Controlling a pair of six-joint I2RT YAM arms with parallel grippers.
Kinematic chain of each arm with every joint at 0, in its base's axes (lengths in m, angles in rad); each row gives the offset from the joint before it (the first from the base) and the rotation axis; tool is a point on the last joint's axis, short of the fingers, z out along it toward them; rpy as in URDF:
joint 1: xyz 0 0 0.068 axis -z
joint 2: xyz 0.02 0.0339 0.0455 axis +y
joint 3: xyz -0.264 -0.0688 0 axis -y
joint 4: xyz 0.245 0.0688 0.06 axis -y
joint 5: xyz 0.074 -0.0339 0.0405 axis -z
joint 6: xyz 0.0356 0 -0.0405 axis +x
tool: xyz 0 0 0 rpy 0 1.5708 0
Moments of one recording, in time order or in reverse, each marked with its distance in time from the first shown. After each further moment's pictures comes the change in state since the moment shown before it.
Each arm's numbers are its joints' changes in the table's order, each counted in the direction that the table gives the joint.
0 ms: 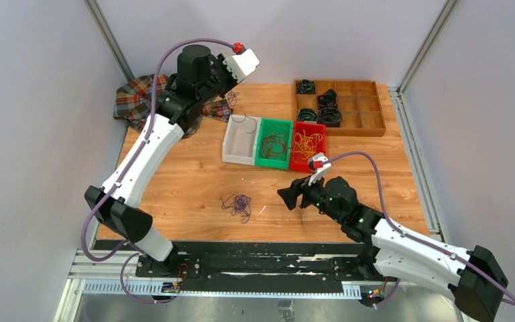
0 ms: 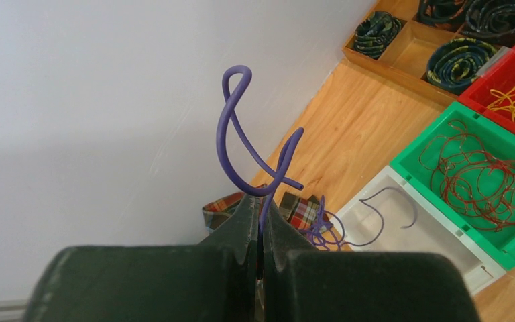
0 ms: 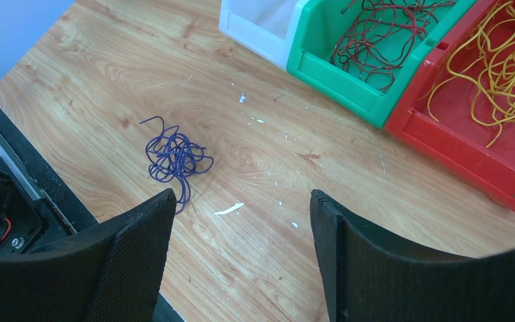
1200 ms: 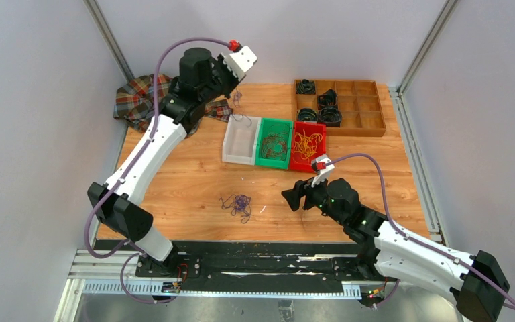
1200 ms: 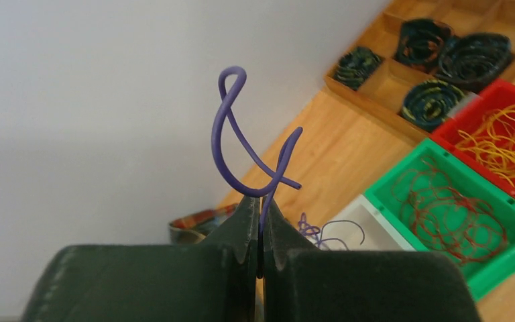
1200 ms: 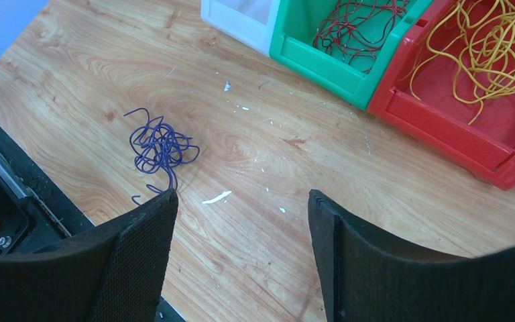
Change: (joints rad) left arm -0.015 0.008 -0.076 0.134 0.064 -0.137; right arm 0.010 -0.045 -0.018 -0.058 0.024 0.012
